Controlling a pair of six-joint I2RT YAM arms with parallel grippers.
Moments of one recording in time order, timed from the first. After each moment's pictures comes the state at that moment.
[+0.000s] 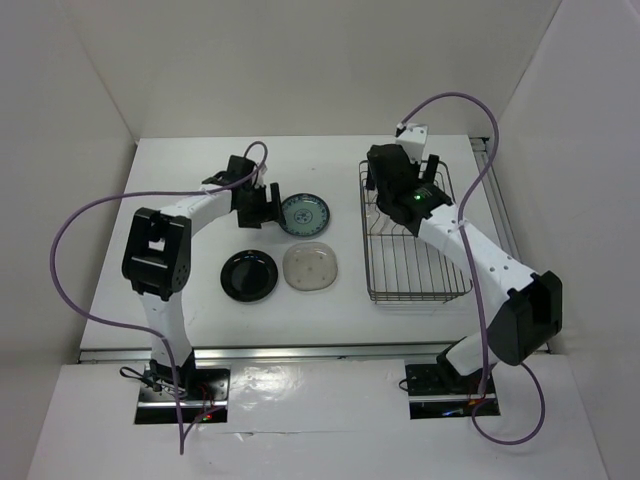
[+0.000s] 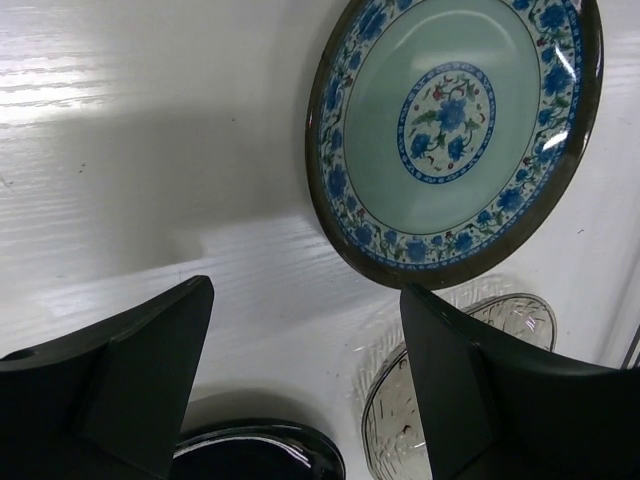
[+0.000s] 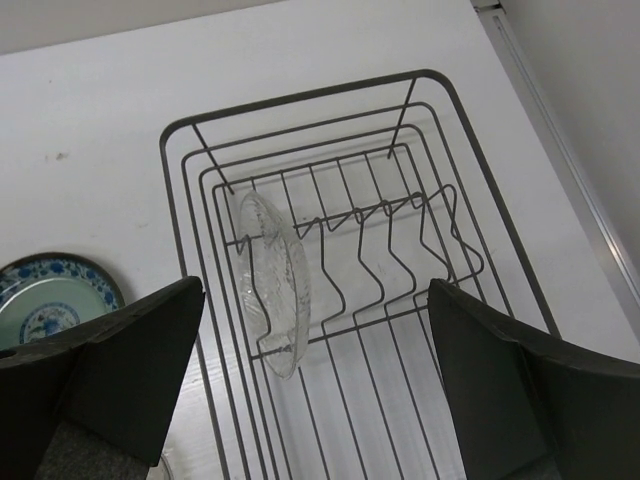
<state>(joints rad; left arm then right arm) -0.23 1.97 1.41 -0.44 0.25 -0.38 0.54 1.46 1.35 -0.45 0.80 0.38</state>
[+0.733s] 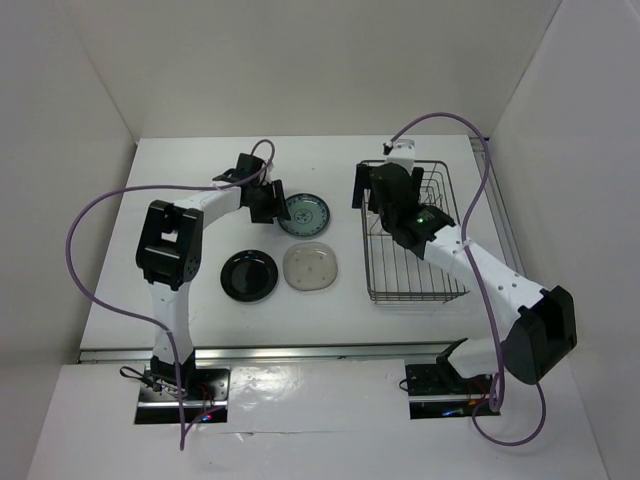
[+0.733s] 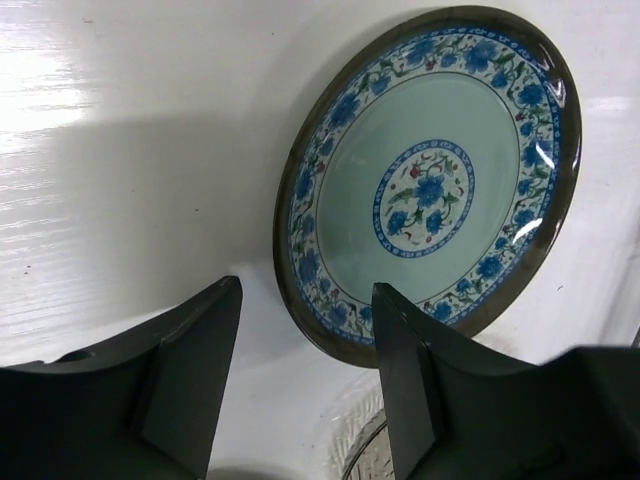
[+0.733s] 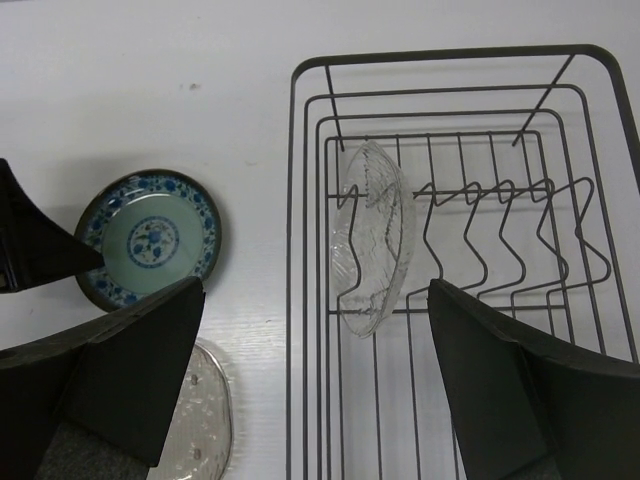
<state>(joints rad) -0.25 2.09 1.50 -0.39 0.26 -0.44 0.59 1.34 1.15 -0.28 0.56 0.34</state>
